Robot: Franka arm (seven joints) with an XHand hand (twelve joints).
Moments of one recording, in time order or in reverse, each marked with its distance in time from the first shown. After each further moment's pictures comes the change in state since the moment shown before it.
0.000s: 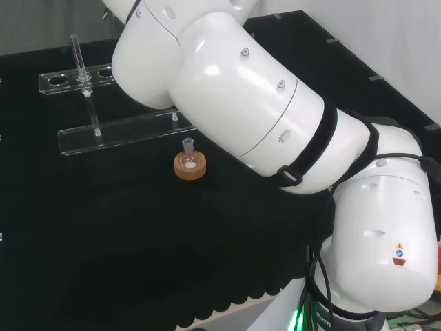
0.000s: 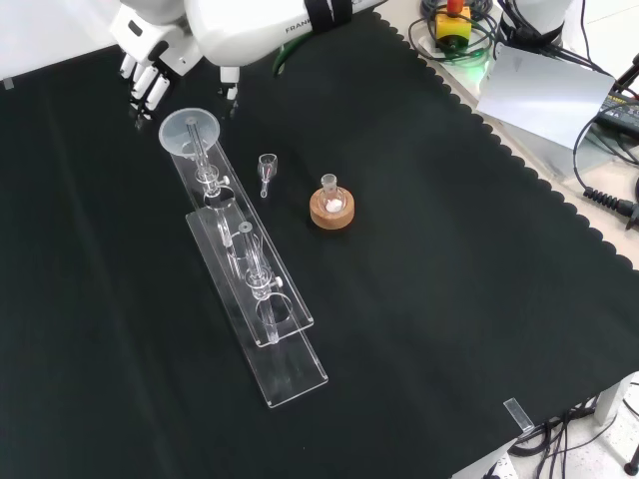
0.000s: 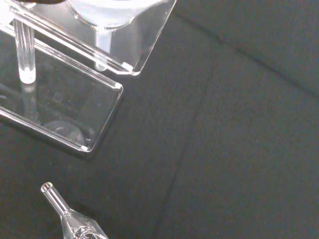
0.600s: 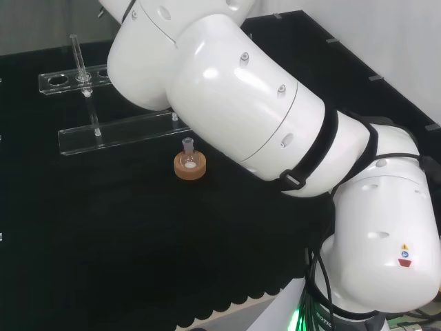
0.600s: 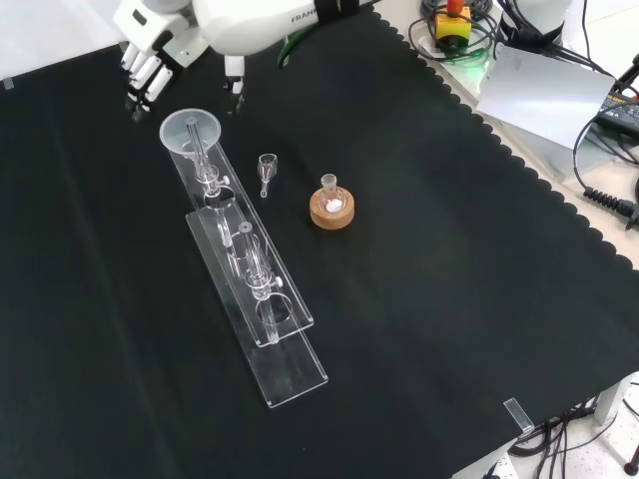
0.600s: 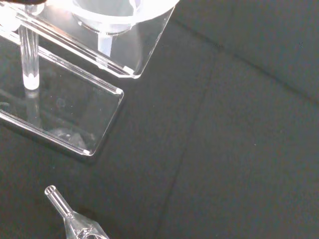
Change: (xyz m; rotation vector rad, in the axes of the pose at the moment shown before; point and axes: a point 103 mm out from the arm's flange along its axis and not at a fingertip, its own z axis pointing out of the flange) arm -0.003 -0.014 -0.006 -0.030 0.011 0.008
